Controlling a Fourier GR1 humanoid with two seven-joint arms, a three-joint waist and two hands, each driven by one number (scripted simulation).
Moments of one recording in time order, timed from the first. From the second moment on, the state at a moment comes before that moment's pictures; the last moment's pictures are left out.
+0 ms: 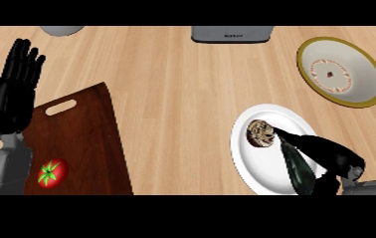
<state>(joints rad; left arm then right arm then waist) -0.25 0.32 0.21 -1.50 0.16 0.04 -0.01 -0.05 -0.46 0.19 -1.62 0.49 0.79 0.28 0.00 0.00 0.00</state>
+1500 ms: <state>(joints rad) -0.26 0.30 0.24 -1.49 0.14 0.02 -0.02 -0.10 -0.85 -0.17 -1.22 0.69 0.47 -0.26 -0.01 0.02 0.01</state>
